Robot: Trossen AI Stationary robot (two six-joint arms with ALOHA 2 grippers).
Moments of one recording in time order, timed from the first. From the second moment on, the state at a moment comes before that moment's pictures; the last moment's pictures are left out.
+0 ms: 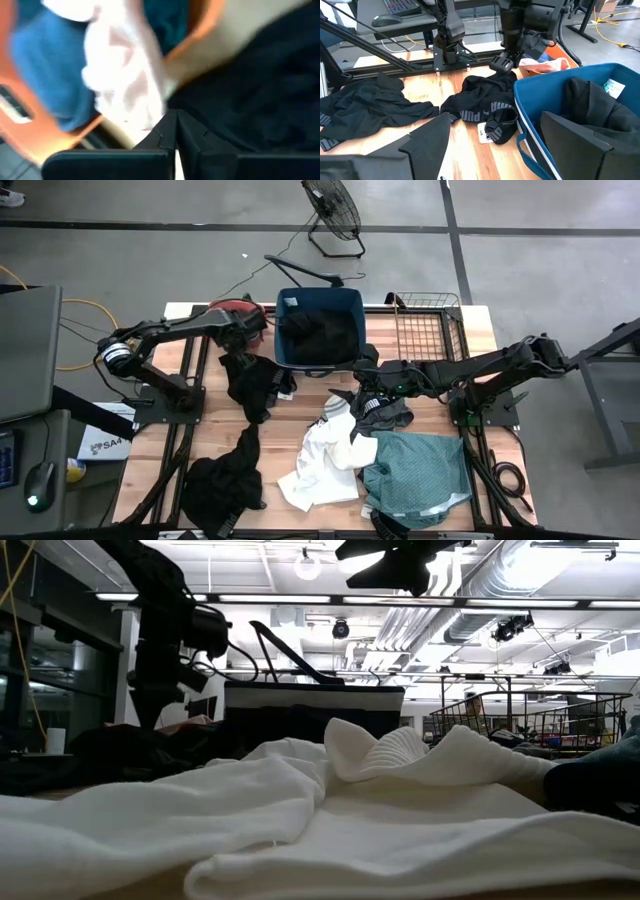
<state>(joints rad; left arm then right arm) 0.65 1.43 0.90 -0.94 -0.35 -0.05 0.13 1.36 0.97 0.05 0.34 0.16</state>
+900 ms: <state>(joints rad) 0.65 1.37 0.90 -0.92 -0.33 -0.09 0.13 1.36 0.97 0.03 0.34 0.16</state>
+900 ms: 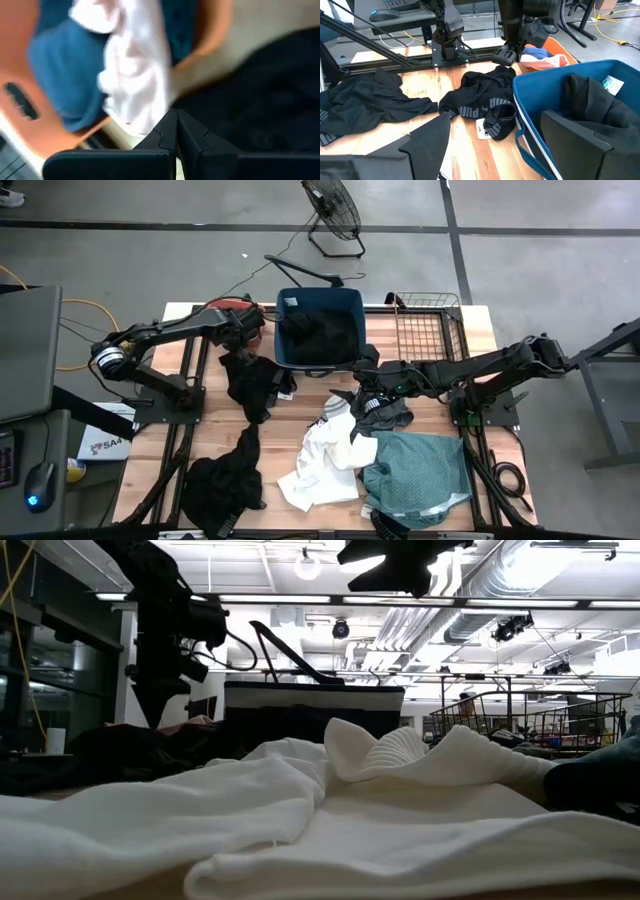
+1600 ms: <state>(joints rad) 0.65 1.39 0.81 -0.84 -0.47 -0.11 0.13 1.36 0.97 0.03 0.34 0.18</state>
